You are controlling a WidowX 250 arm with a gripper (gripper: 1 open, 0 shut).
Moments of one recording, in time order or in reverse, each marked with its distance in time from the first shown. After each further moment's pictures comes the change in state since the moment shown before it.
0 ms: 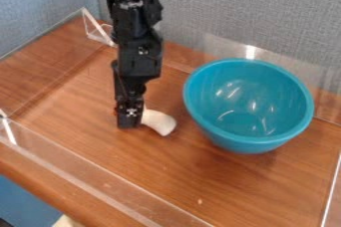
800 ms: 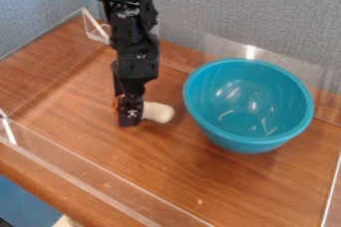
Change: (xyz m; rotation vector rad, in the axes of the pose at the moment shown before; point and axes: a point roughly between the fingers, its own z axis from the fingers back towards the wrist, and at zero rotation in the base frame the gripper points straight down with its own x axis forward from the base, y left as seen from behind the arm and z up) arm 0.000 0.008 -0.017 0.004 -0.027 0.022
